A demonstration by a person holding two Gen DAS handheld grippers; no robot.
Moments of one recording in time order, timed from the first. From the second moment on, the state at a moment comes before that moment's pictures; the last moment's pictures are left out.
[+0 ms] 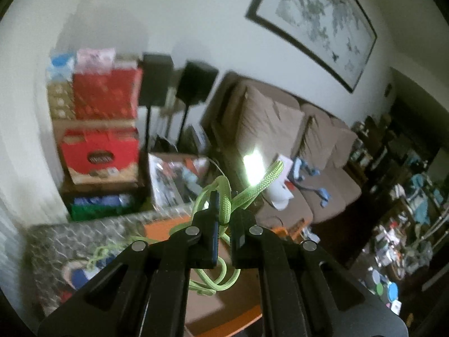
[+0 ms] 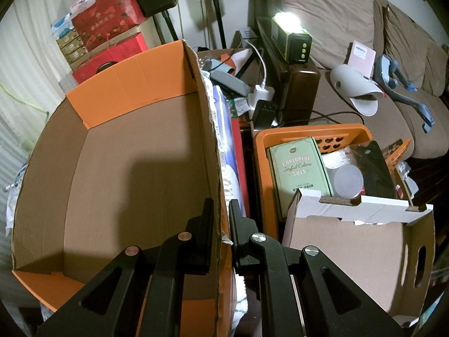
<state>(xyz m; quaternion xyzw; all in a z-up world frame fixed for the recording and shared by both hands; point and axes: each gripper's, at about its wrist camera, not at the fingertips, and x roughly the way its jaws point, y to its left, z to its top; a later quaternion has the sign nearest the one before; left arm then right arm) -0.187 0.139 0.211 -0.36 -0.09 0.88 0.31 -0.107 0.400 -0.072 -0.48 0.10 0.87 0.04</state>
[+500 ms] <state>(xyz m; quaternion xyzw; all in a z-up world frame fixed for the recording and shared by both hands) -0.163 0.214 0.079 -0.46 -0.05 0.82 0.33 -0.107 0.400 -0.072 -0.48 0.10 0.87 0.04</state>
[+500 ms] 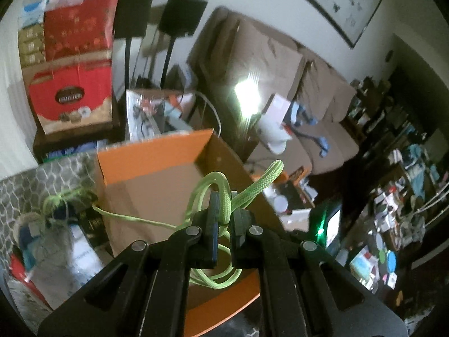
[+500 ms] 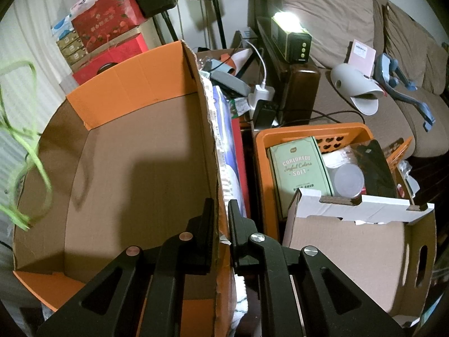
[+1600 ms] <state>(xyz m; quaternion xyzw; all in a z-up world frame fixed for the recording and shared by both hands) -0.159 0.212 0.002 -0.51 -0.03 0.80 0.31 -0.105 0.400 -0.072 -0.46 0.10 0.88 0.03</state>
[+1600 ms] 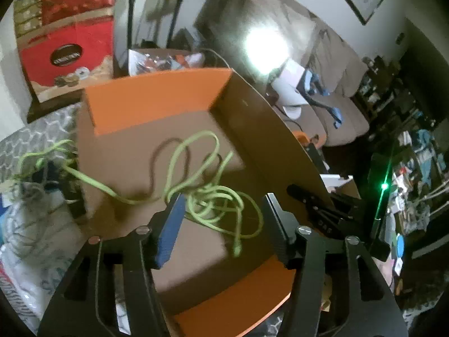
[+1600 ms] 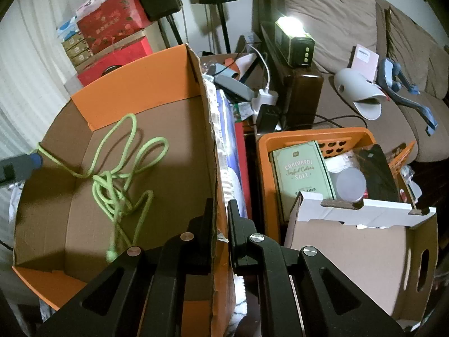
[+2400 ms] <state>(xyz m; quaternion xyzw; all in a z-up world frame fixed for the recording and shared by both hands) -0.259 0.062 -0.015 -0.55 -0.10 0.81 0.16 -0.104 0.399 -0.074 -0.47 0.09 0.88 0.03</state>
